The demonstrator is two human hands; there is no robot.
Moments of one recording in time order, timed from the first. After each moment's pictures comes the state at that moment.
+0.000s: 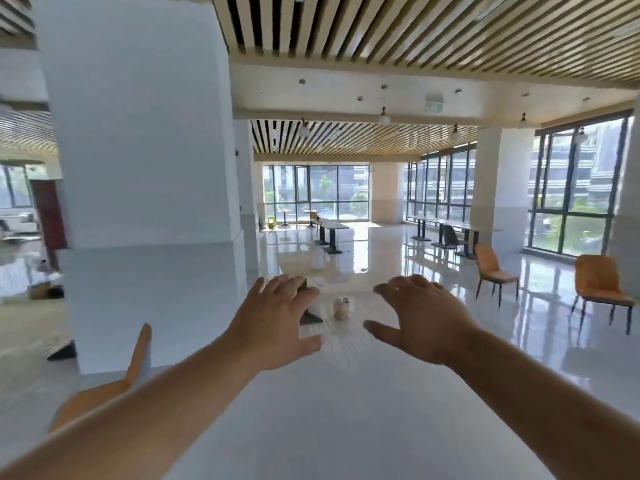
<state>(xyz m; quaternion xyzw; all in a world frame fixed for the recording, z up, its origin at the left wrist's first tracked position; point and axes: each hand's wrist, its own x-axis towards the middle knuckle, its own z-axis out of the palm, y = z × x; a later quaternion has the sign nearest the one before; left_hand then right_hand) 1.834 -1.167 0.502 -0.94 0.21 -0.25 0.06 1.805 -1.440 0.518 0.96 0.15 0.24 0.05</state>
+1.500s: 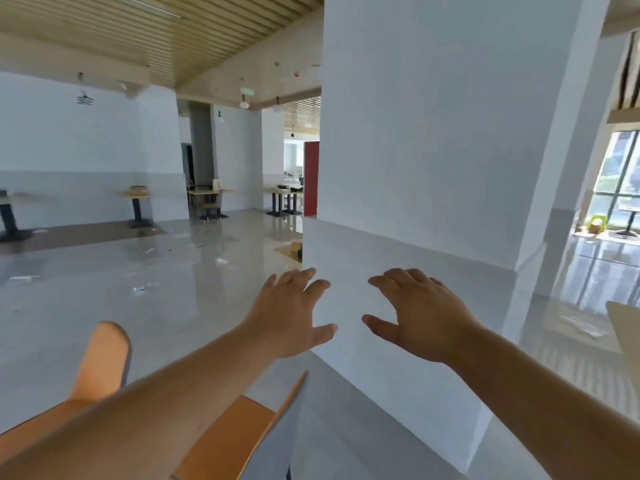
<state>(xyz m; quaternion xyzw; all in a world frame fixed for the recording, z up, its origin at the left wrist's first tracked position) 2.774 -0.578 0.432 -0.94 -0.27 -0.19 0.09 2.961 -0.756 0.469 0.77 0.60 0.19 -0.06</state>
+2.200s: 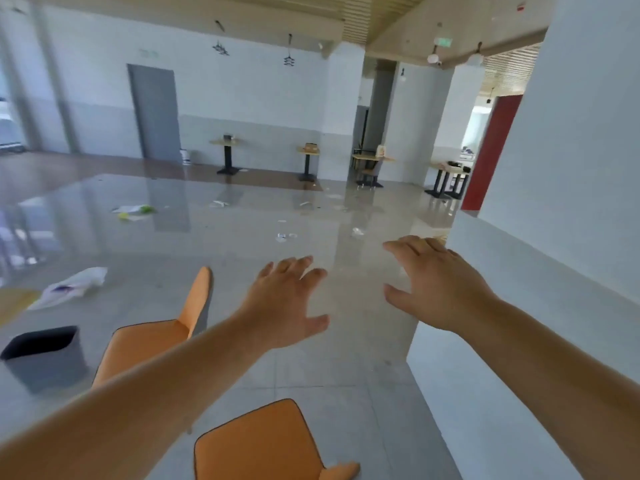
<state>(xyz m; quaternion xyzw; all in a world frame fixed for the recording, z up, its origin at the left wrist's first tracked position) 2.899 -0.228 0.356 -0.82 -0.55 -0.15 0.08 3.168 -0.245 0.433 0.56 0.81 0.14 -0.10</state>
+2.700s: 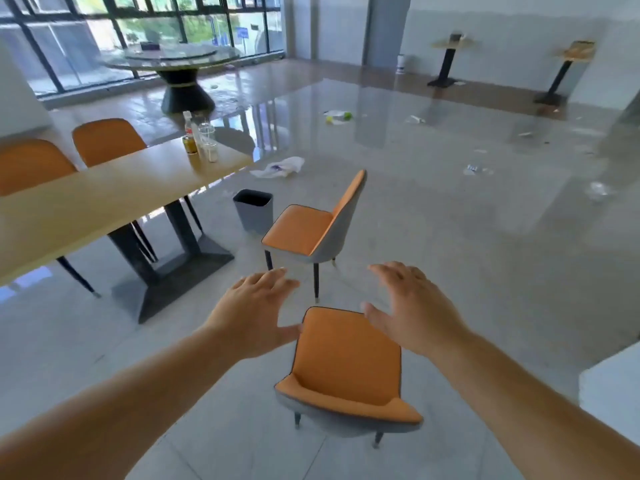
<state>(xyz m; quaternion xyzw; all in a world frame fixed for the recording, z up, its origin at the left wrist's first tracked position) 2.872 -0.347 0.176 -0.55 -0.84 -0.01 -0.03 3.093 -0.158 0.192 0.26 0.96 -0.09 -0.09</state>
